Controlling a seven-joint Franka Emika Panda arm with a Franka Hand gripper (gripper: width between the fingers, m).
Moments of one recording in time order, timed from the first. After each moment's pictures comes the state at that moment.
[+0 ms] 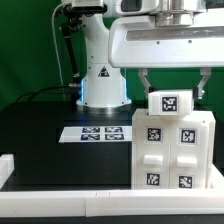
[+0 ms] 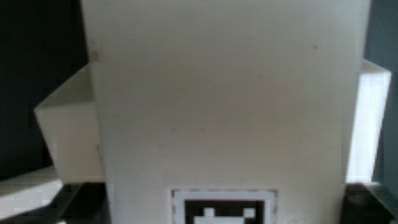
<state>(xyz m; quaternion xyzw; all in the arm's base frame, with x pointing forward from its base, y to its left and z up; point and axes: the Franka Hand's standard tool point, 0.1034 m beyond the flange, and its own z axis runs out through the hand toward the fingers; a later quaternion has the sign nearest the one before) 0.603 0.081 0.158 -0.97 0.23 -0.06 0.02</state>
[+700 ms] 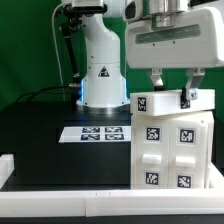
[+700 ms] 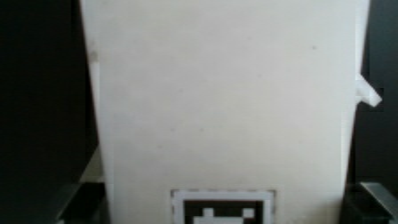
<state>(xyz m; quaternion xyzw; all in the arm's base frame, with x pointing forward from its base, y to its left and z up) 0.602 0.080 0.157 -0.84 0.54 -0.04 0.05</state>
